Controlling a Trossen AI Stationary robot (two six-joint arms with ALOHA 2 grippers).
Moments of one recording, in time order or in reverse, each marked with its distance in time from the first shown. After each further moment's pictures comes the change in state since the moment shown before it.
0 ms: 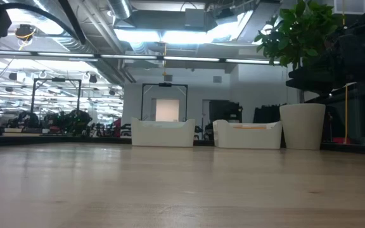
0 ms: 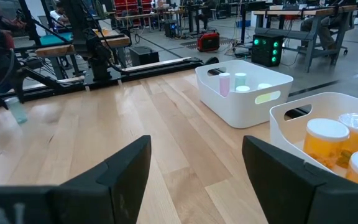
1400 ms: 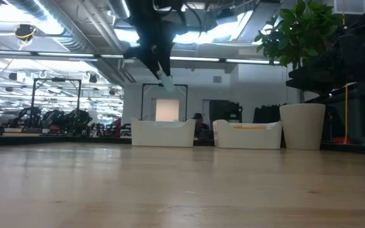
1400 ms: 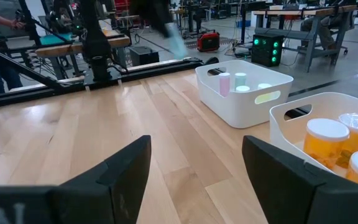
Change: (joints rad) left arm 1.057 0.008 0.449 0.033 -0.221 0.767; right arm 0.000 0.000 0.000 0.000 0.000 0.000
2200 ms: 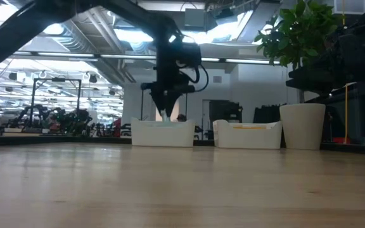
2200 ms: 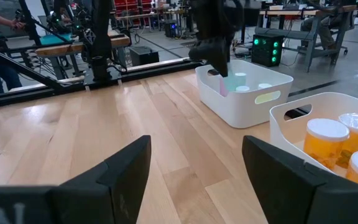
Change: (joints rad) left arm 0.250 0.475 0.403 -0.193 -0.071 0.289; right arm 0.000 0.000 0.000 0.000 0.000 0.001
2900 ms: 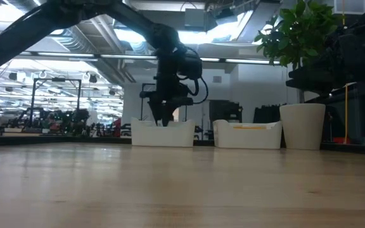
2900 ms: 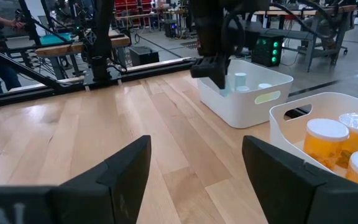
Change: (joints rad) left arm 0.009 0.070 -0.001 -0.018 0.000 -0.003; right arm 0.000 0.000 0.000 0.000 0.000 0.001
